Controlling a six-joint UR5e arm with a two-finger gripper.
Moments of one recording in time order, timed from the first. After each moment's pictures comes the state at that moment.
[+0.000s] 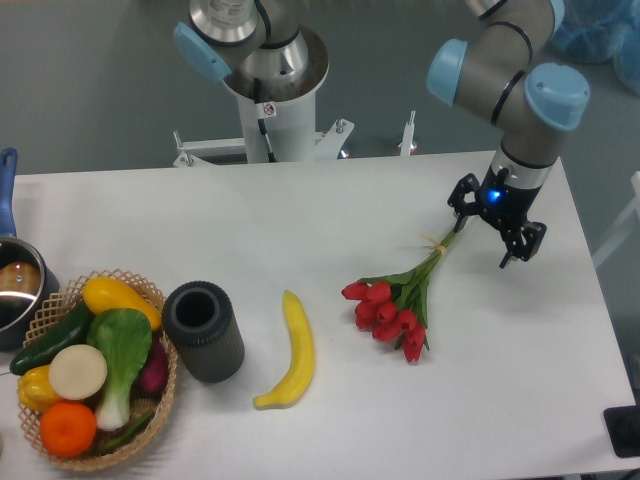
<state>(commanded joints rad) 2.89 -1.93 -1.74 -0.99 1.36 1.73</state>
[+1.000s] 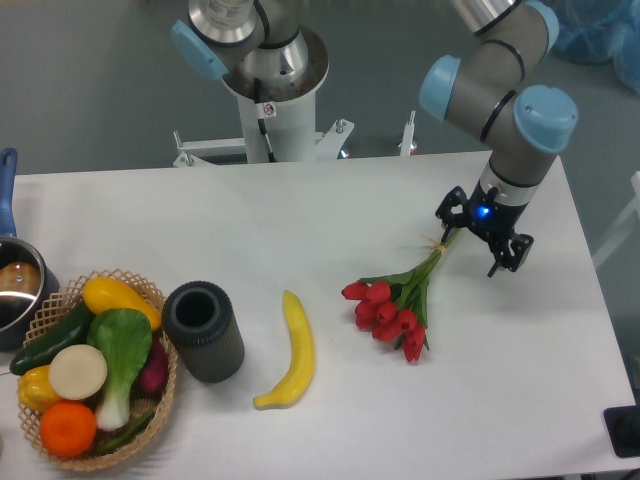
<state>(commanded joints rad) 2.86 -1.98 -1.76 -1.00 1.33 1.55</state>
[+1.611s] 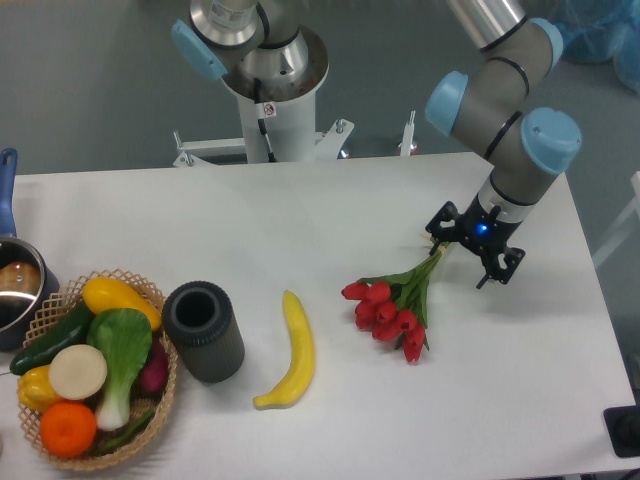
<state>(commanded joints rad) 2.86 -2.04 -1.69 -1.12 1.31 1.53</state>
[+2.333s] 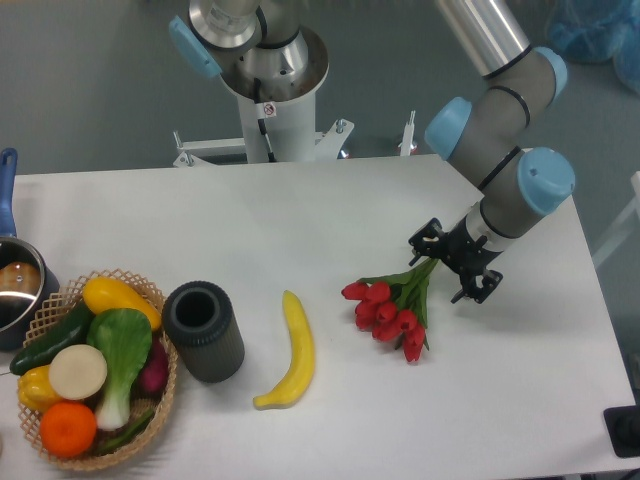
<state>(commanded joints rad) 2.80 -2.10 -1.64 -1.22 1.32 1.54</state>
